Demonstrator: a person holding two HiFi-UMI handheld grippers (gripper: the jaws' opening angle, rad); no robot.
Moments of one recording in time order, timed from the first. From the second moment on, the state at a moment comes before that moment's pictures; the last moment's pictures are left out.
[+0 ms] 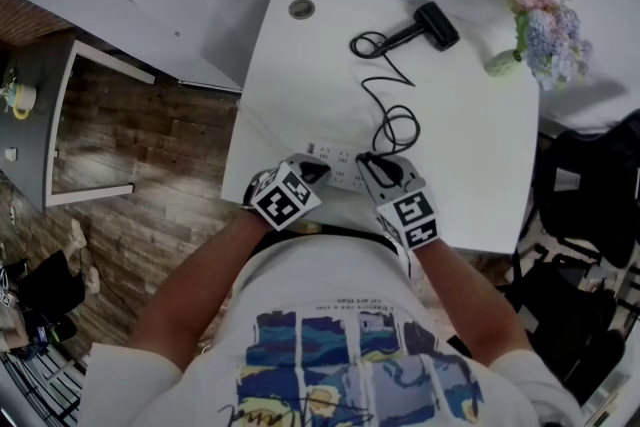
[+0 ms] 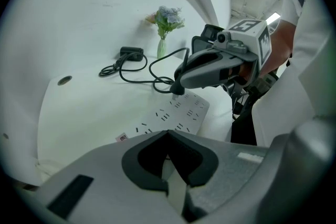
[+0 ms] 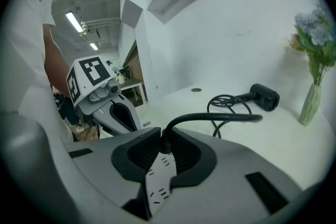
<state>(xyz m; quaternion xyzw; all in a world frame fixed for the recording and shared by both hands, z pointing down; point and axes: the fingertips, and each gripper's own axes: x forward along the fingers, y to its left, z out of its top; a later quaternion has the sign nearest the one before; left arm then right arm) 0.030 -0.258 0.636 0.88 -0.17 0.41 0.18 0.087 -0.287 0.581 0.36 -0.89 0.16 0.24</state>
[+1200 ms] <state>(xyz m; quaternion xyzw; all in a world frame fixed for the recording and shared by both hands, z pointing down) 0.029 -0.258 0.635 0.88 -0.17 0.40 0.19 0.099 -0.293 0.510 0.36 -0.90 0.16 0.18</state>
